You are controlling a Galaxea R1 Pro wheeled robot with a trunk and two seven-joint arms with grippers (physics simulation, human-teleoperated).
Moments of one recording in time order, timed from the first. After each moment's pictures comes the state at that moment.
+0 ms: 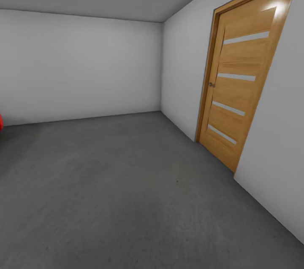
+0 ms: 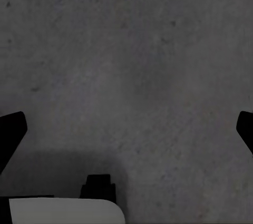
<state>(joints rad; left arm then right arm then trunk) 0.03 -0.04 0.11 -0.58 0.00 0.07 0.18 -0.06 -0.08 0.01 -0.54 0.00 0.09 -0.01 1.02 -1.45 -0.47</state>
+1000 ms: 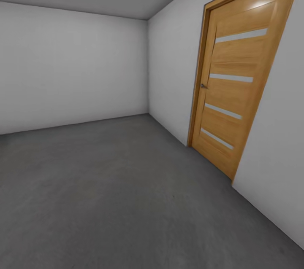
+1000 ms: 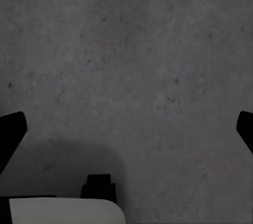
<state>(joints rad) 0.03 -0.04 0.11 -0.58 0.00 0.07 0.19 -0.06 -0.08 0.01 -0.54 0.00 0.09 -0.01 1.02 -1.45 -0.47</state>
